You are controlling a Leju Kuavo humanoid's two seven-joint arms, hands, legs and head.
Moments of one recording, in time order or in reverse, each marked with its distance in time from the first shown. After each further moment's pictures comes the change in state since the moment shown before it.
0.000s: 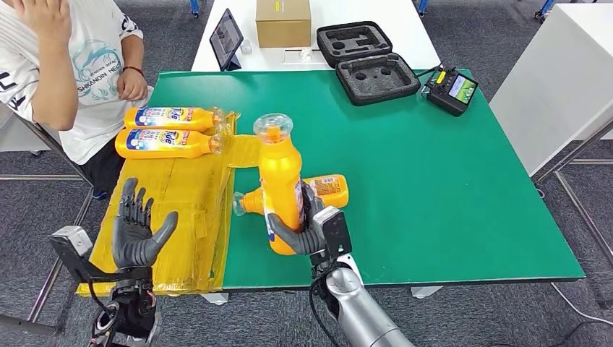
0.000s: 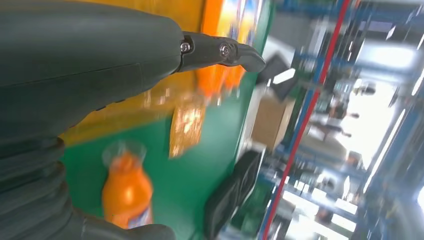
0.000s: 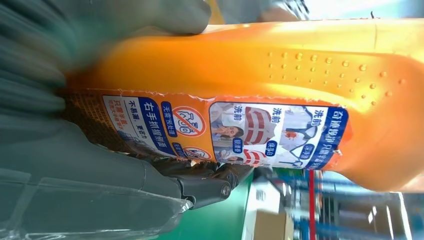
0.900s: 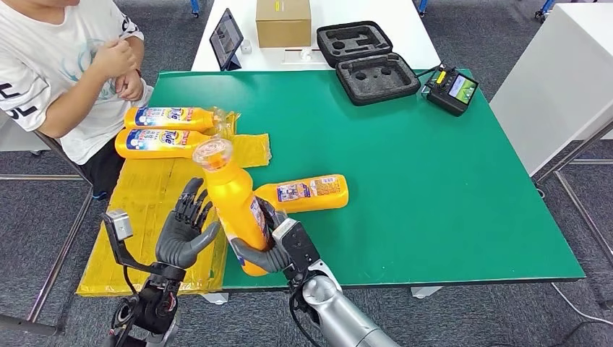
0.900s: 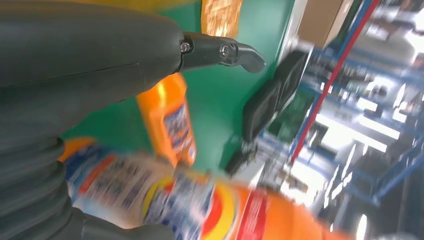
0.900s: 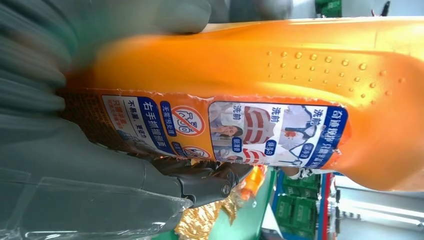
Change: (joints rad) left arm -0.036 0.047 -0.178 0.052 0.192 -0.192 0.148; right arm -0.040 0.040 0.151 0.103 -0.015 0.047 0.019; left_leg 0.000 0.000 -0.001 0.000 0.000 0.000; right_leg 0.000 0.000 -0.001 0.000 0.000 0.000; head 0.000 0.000
